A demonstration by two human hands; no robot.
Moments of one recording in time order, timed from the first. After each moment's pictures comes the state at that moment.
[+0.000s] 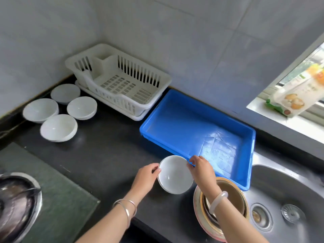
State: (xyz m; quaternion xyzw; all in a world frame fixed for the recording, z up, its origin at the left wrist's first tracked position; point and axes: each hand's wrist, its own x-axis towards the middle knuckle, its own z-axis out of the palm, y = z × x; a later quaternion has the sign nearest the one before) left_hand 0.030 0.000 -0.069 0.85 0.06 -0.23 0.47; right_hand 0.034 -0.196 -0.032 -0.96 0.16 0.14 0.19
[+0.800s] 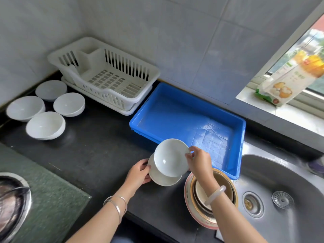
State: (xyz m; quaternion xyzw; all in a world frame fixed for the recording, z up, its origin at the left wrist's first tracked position) left_hand 0.018 -0.009 -0.075 0.67 0.19 -0.30 0.65; right_hand 0.027 -0.215 -0.020 -0.93 0.23 0.07 0.30
